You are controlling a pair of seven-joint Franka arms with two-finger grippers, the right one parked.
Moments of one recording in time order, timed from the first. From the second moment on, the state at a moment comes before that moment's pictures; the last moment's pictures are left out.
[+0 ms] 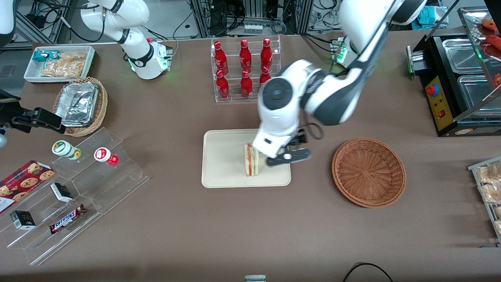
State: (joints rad) arm -0.46 0.53 -0.23 -1.27 0.21 1.71 -0.88
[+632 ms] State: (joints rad) arm -0.19 0.28 -0.23 -1.46 0.16 1.54 -0.56
